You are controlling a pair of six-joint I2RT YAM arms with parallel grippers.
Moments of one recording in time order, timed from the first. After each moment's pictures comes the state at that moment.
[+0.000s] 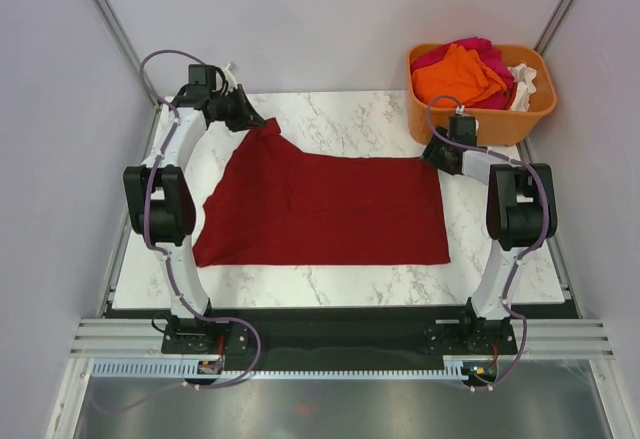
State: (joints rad) left arm -0.03 2.05 1.82 -0.56 0.55 -0.37; right arm 0.00 1.96 1.20 -0.03 -0.01 0.47
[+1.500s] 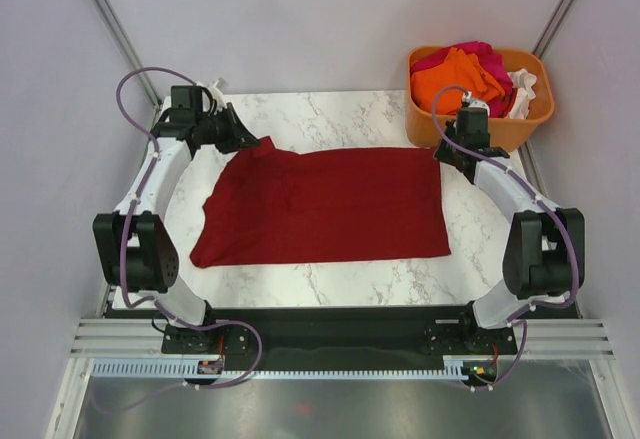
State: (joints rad) left arm -0.03 1.67 1.47 -0.55 0.55 -0.38; right arm 0.06 1.63 1.15 -0.19 0.06 0.38
